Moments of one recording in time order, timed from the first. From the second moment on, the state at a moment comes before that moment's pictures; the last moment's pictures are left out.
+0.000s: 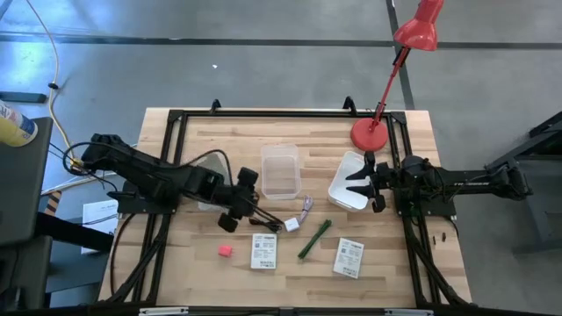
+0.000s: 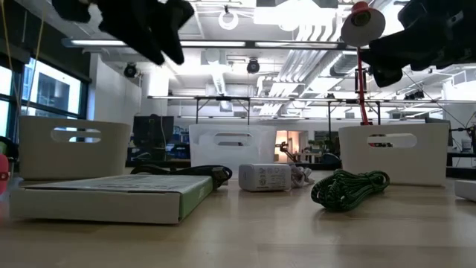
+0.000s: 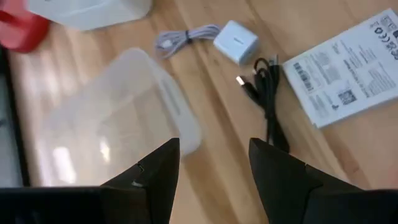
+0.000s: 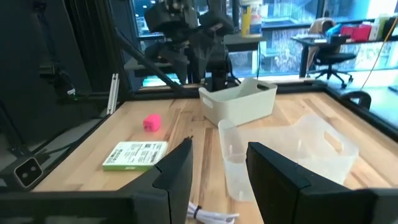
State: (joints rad) left arm -0.16 1.43 1.10 -0.69 -0.26 0.31; right arm -0.08 0.41 0.14 0.21 -0.17 0.08
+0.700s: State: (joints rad) left arm -0.23 1.75 1.06 -0.44 -0.24 0.29; right arm -0.08 0.44 0.14 0.23 -0.19 0.15
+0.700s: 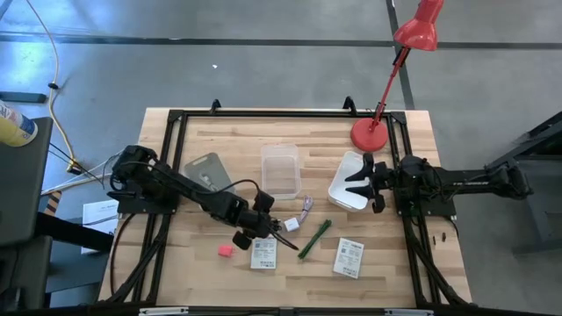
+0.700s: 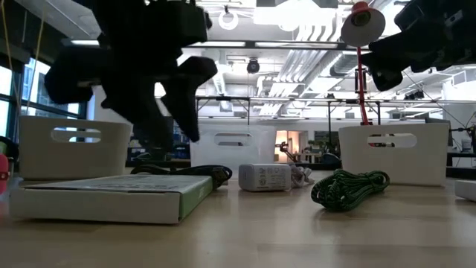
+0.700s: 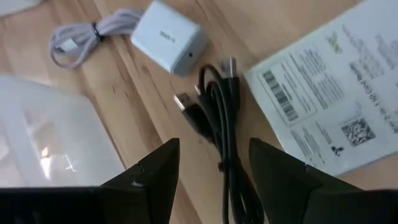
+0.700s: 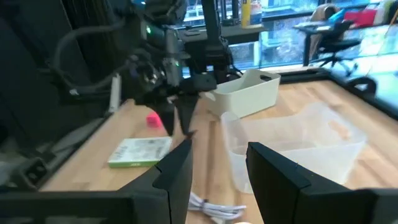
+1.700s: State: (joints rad) left arm -0.18 1.87 1.06 -0.39 -0.16 0.23; right arm 0.04 0.57 0.14 0.37 -0.12 0.10
